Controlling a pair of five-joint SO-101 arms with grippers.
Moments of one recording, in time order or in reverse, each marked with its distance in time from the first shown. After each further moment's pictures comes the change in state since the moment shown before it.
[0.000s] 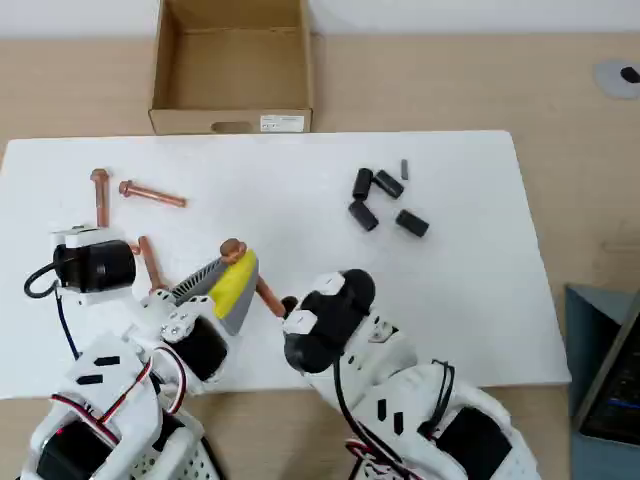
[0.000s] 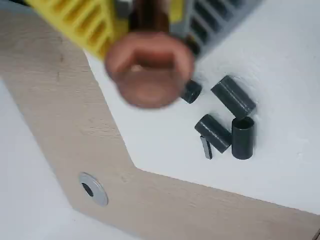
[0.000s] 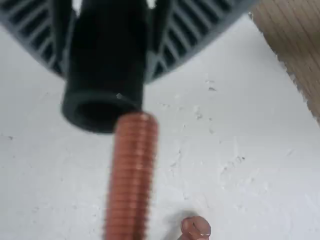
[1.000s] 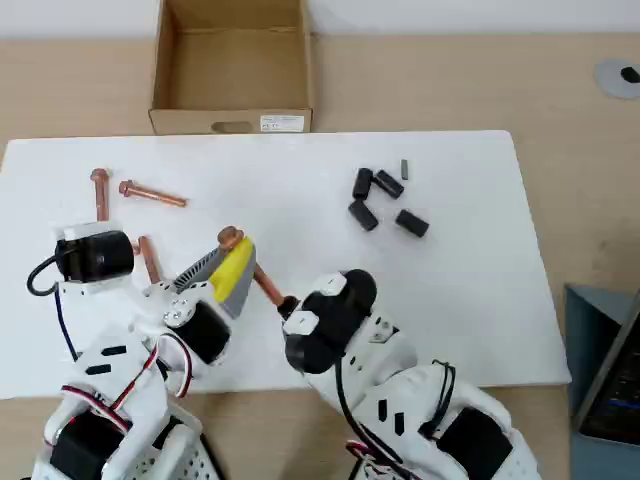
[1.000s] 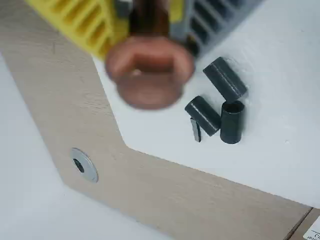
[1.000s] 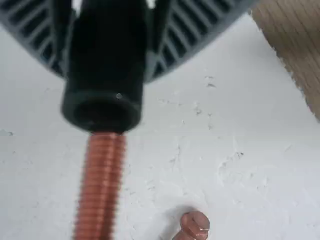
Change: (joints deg) left arm -3.3 0.3 3.9 -5.5 2.6; right arm 0.0 0.0 -0.1 -0.1 0.0
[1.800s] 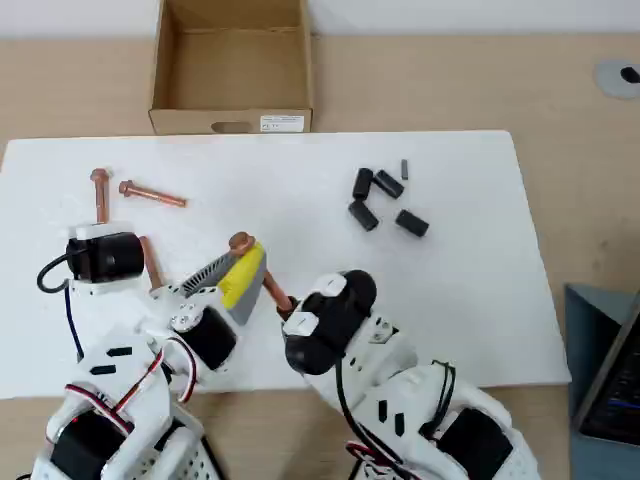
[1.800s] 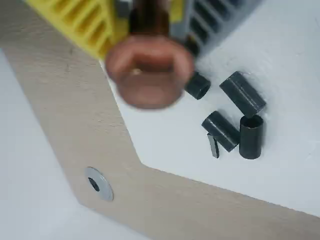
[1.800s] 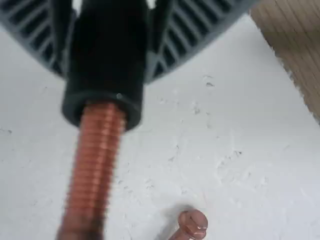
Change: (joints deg) left arm 3.0 0.0 0.0 -0.1 0.0; right arm -0.3 0.0 0.0 0.0 0.0
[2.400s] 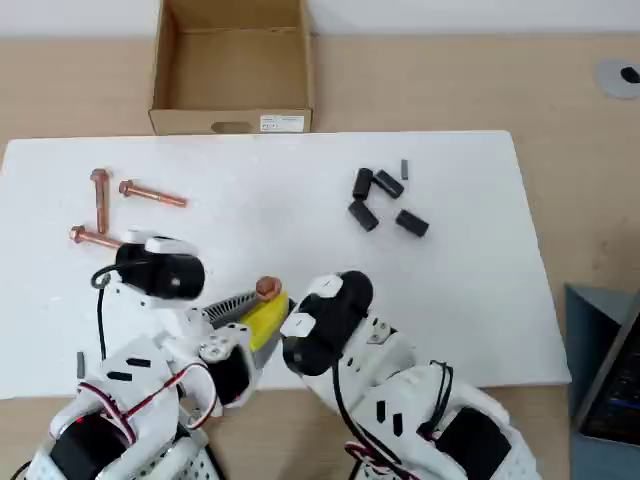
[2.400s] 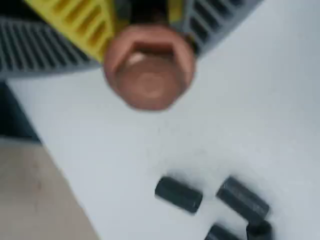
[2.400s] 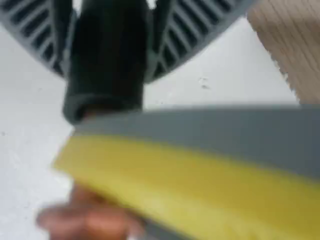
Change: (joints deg) left arm 10.2 -0.2 -0.1 12.8 -9.6; right arm -0.3 0.0 0.0 0.0 0.0
